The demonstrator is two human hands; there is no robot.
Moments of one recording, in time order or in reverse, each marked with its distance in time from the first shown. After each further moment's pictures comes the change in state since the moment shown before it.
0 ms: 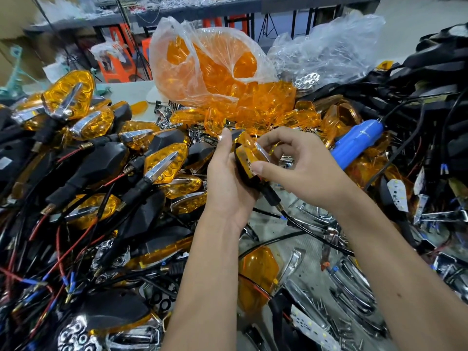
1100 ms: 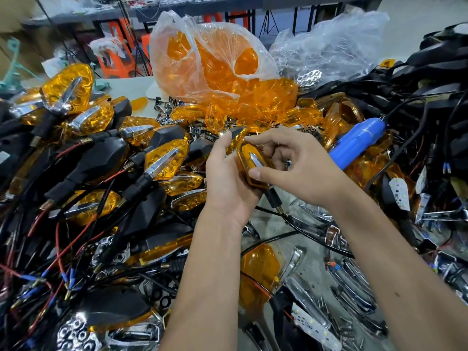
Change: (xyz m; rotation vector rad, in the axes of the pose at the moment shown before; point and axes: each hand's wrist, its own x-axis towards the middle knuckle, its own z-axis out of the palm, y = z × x) left_hand 0.002 0.000 -0.004 -0.089 -0.061 -0.079; right_hand 0.003 0.005 0.002 0.003 -0.071 -0.065
